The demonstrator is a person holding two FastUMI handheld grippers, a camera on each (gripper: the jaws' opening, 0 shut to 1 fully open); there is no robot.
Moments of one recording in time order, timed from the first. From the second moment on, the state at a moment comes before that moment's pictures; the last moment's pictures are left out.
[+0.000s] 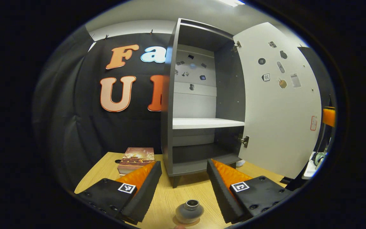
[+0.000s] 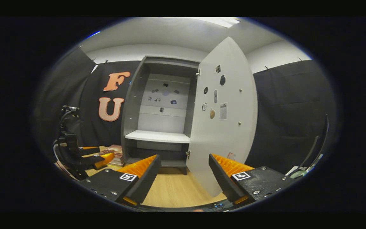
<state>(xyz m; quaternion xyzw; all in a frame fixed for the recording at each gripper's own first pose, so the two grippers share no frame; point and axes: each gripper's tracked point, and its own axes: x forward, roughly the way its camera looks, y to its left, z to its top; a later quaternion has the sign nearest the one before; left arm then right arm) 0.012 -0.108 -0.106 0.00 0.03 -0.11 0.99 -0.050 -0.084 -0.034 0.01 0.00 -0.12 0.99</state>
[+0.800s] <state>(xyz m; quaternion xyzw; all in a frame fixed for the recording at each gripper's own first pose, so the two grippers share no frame) -0.015 -0.116 -0.032 0.02 0.00 -0.05 1.00 -0.073 -0.266 -0.018 0.04 -0.01 -0.23 0.97</state>
